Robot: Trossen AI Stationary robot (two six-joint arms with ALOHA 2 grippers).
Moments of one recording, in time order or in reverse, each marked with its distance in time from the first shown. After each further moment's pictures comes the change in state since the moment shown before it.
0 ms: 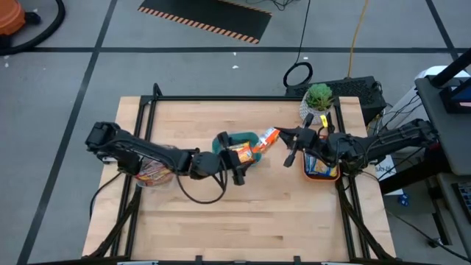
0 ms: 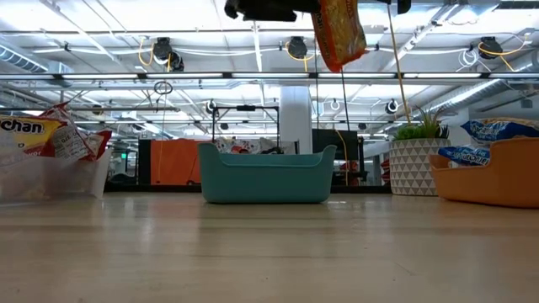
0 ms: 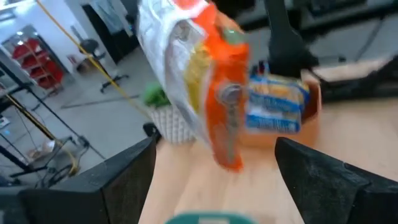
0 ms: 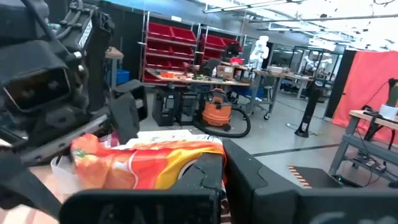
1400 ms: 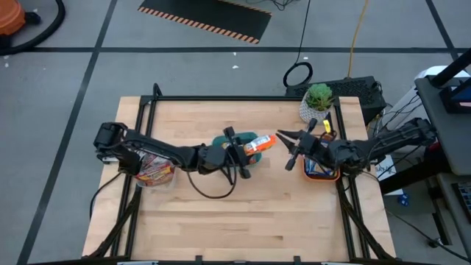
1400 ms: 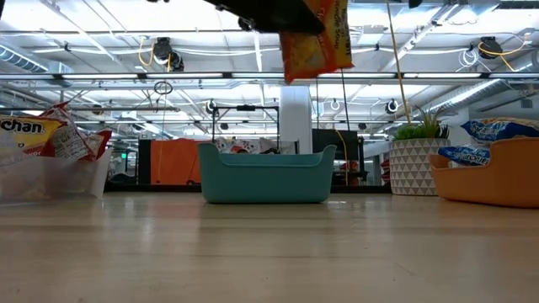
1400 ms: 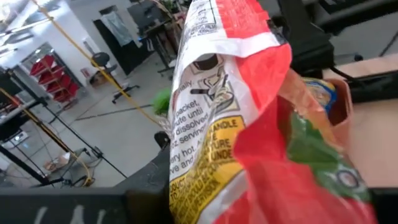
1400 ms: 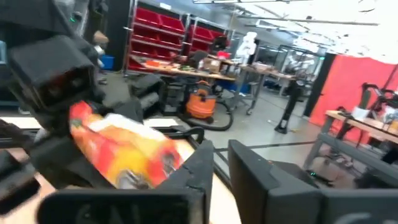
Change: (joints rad) left arm 0.072 0.079 -0.001 0.176 0.047 0.119; right arm 0.073 0.001 0.000 -0.052 0.126 -0.034
